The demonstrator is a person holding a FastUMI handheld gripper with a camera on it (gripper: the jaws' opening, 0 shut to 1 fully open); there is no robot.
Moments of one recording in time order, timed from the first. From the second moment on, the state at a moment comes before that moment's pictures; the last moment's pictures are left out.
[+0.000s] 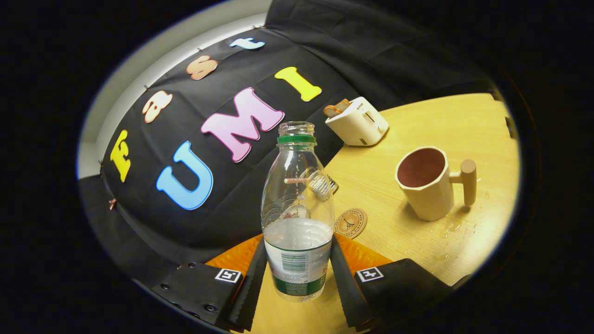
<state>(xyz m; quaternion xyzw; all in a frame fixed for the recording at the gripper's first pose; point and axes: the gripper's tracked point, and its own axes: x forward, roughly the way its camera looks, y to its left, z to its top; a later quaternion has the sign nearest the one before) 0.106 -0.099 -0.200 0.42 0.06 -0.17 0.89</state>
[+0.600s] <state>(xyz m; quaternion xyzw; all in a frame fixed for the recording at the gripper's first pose) 0.102 -0.132 -0.210 0.60 0.03 -0.20 0.78</state>
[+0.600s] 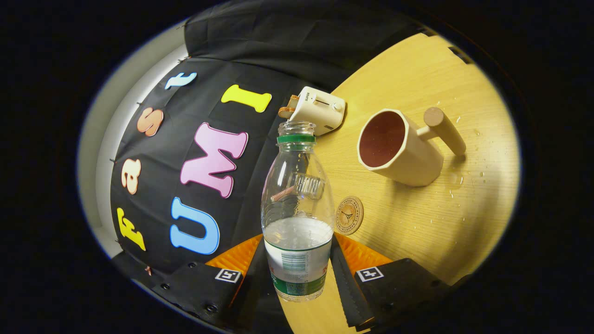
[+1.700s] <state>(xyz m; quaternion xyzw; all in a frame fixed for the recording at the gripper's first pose) 0.114 -0.134 -0.230 0.71 0.03 -0.20 0.67</state>
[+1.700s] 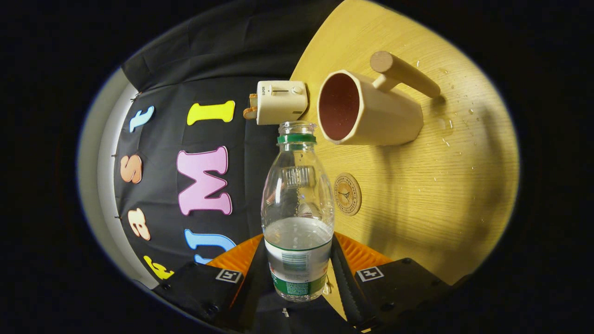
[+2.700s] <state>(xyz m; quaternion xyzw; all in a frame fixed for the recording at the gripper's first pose) 0.121 -0.140 -0.222 0.77 0.02 -0.20 0.61</state>
